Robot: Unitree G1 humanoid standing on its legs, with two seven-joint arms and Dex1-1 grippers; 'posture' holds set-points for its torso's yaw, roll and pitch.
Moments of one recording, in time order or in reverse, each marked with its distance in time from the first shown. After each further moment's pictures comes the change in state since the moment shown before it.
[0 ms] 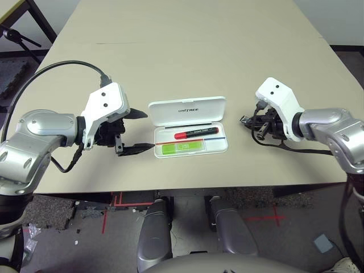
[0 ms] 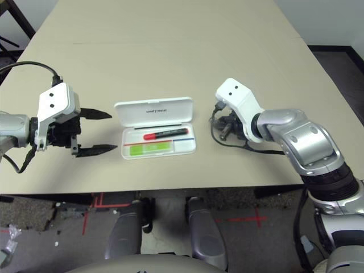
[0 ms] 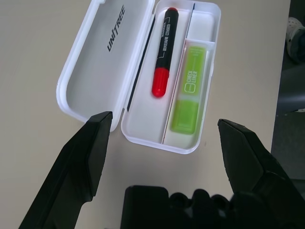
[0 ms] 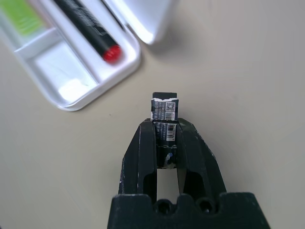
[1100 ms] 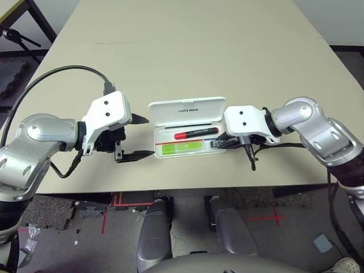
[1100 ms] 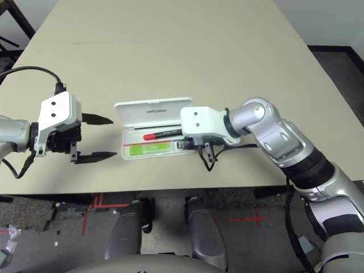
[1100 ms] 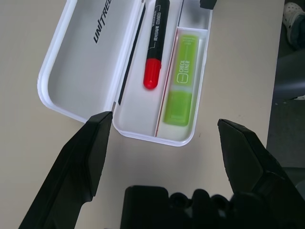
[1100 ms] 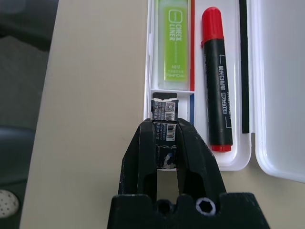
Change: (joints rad) left arm 0.038 0.015 -0.005 -0.033 0.036 -0.013 -0.004; right arm -0.105 0.169 0.224 0.047 -0.251 -0.360 0.321
